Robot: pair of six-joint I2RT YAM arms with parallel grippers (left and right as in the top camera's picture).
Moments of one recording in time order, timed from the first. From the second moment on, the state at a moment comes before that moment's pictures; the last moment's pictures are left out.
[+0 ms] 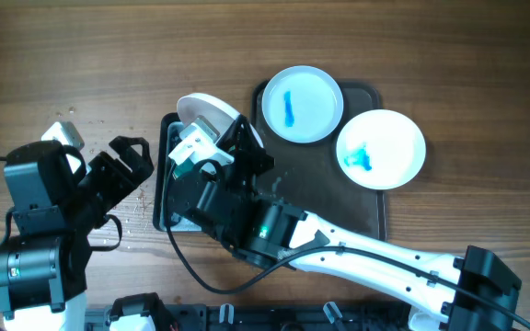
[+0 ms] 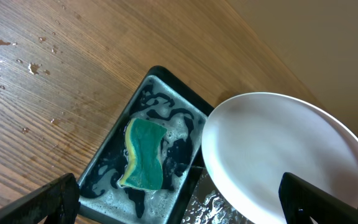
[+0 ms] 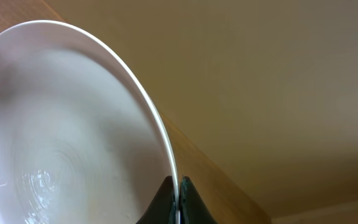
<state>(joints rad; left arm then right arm) 0.13 0.87 1.14 -1.05 0.17 -0.60 1.18 1.66 1.31 -0.23 1.17 -0.31</state>
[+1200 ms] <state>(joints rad) 0.13 0.87 1.14 -1.05 0.17 -0.60 1.18 1.66 1.31 -0.13 1.21 -0.41</state>
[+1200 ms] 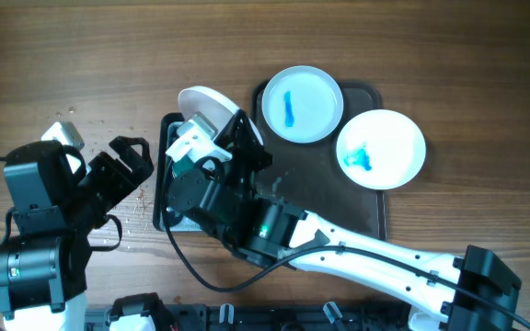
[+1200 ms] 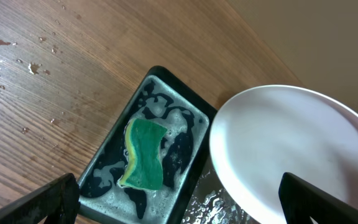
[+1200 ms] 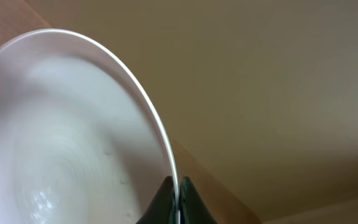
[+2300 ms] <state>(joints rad) 0.13 0.87 1.14 -1.05 0.17 -0.60 0.06 1.47 1.32 -0.69 -0.29 0.45</state>
